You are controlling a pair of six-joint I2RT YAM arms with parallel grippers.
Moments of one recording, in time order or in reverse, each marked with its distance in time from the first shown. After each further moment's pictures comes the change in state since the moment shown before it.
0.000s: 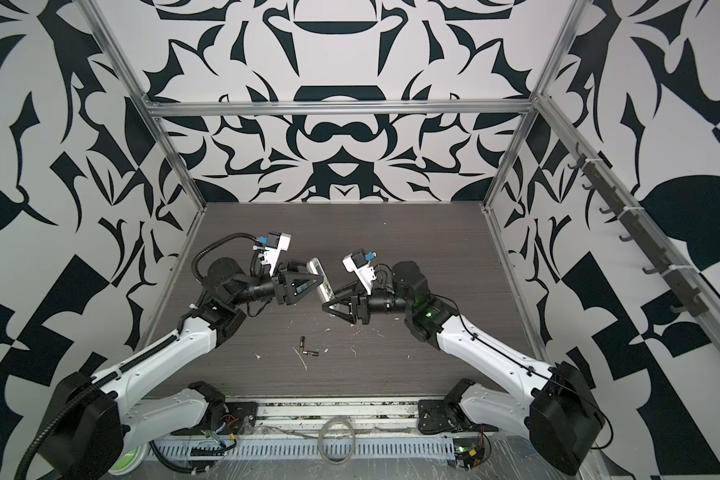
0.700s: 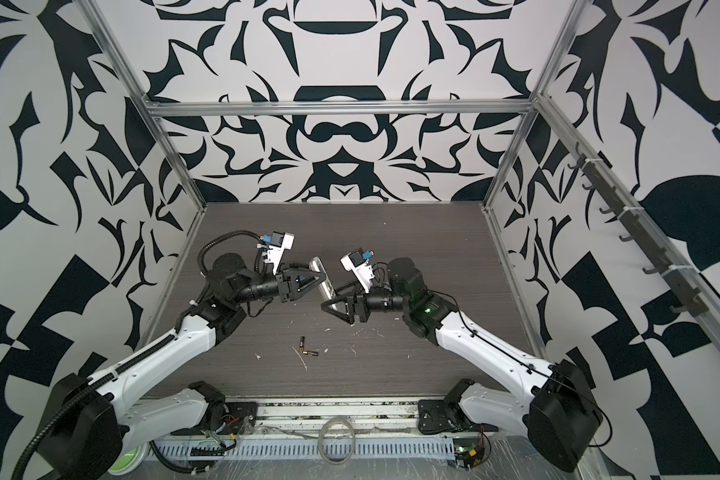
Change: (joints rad) left arm -0.010 -0.003 0.043 -0.188 -0.069 0.056; right arm 0.002 0.017 0.058 -0.168 0.096 -0.095
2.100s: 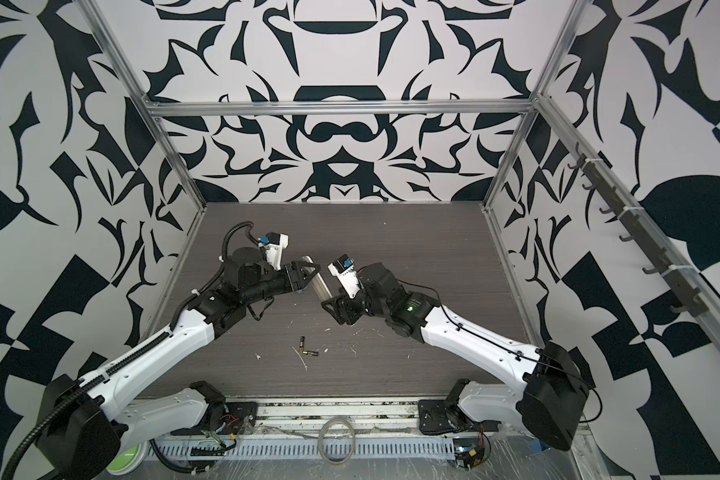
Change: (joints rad) left arm -0.052 0.007 0.124 -0.505 -0.493 -0.059; right arm 0.158 0.109 0.116 -0.268 0.520 -0.225
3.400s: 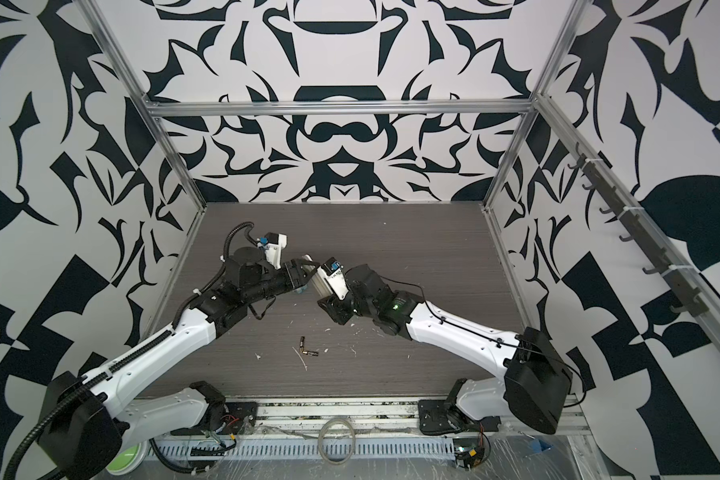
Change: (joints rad) left arm 0.000 0.013 -0.002 0.018 -0.017 -0.072; right arm 0.048 0.091 0.043 0.037 0.092 -0.062
